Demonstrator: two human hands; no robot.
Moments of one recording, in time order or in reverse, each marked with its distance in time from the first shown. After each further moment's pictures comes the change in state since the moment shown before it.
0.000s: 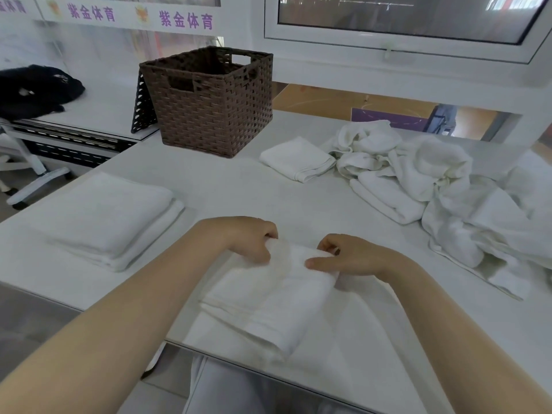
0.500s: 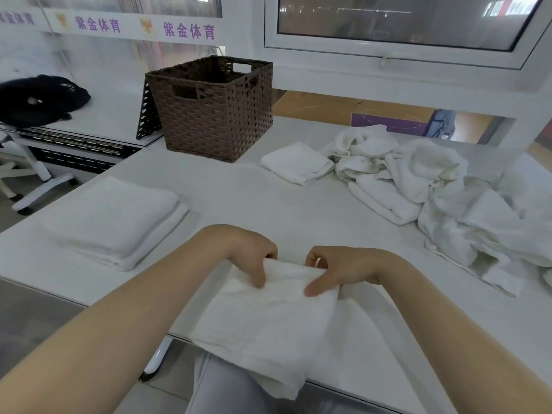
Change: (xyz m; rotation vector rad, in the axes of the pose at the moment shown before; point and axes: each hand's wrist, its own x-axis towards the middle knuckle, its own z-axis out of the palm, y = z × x) left_hand -0.021 0.015 0.006 0.120 -0.202 0.042; right_hand -0.016 -0.017 0.008 0.038 -0.261 0.006
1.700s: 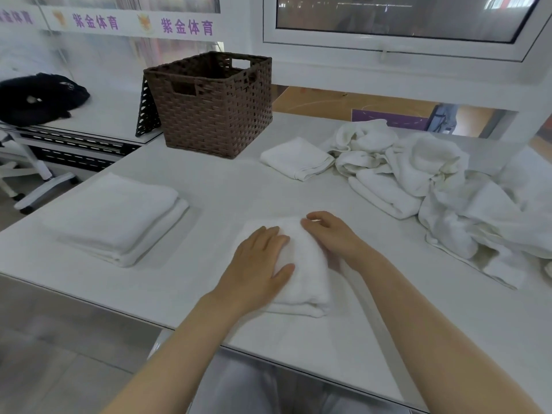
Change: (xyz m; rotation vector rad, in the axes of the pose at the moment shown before) left_hand 0.010 0.012 0.092 -0.207 0.828 0.118; right_hand 0.054 0.013 0.001 0.409 0.531 -0.171
